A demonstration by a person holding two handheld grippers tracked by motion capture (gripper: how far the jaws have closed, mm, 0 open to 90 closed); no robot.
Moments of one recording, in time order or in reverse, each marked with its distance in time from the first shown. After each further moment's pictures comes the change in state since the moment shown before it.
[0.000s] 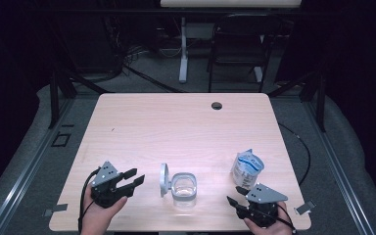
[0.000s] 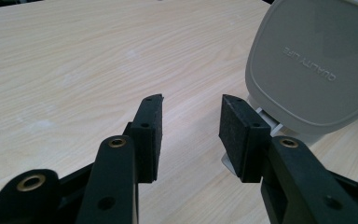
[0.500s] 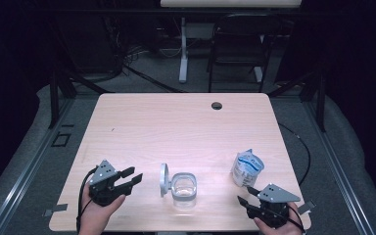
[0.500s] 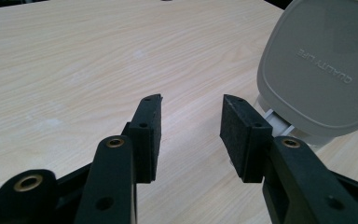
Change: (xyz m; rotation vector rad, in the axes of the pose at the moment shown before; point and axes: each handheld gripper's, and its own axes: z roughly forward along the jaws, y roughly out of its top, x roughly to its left) left arm 0.008 -0.001 -0.001 -0.002 0.013 -0.014; right arm -0.019 -0.015 -0.011 0.012 -0.050 0.067
